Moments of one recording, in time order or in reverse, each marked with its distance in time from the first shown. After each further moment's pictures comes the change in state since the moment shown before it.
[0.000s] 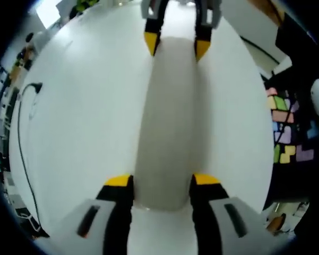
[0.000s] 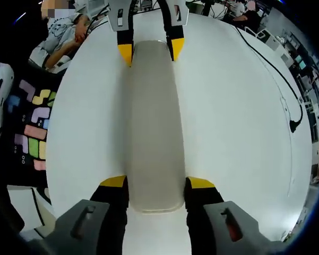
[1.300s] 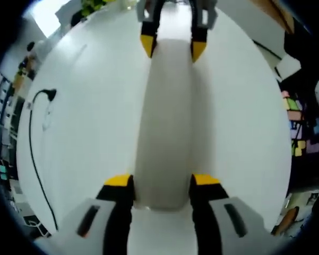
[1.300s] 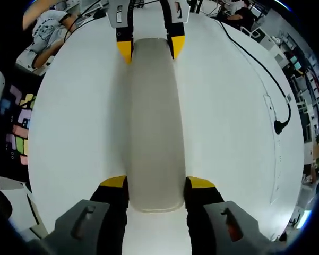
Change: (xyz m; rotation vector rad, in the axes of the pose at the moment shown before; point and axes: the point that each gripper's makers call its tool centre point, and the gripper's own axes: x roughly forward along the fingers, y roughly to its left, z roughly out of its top) left arm -0.003 0.080 0.013 0.053 -0.035 0.060; right arm -0.003 -0.079 0.004 0.003 0.033 -0.075
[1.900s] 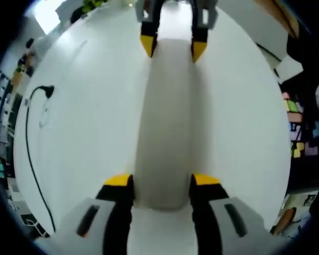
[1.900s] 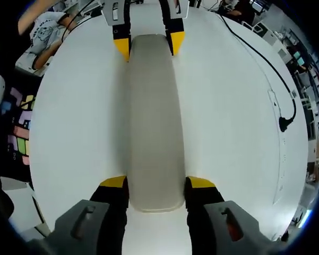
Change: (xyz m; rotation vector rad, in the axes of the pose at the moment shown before) left arm 0.005 0.003 0.000 -0.021 0.009 -0.033; right arm 0.003 -0.002 -0.003 0.015 0.034 0.045
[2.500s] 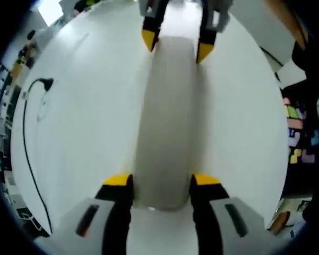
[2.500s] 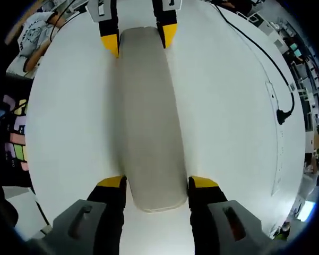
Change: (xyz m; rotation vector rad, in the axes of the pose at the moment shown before) left arm 0.001 -0.002 0.000 -0.045 0.031 -0.017; right arm -0.001 -0.002 -0.002 0.045 0.080 -0.038
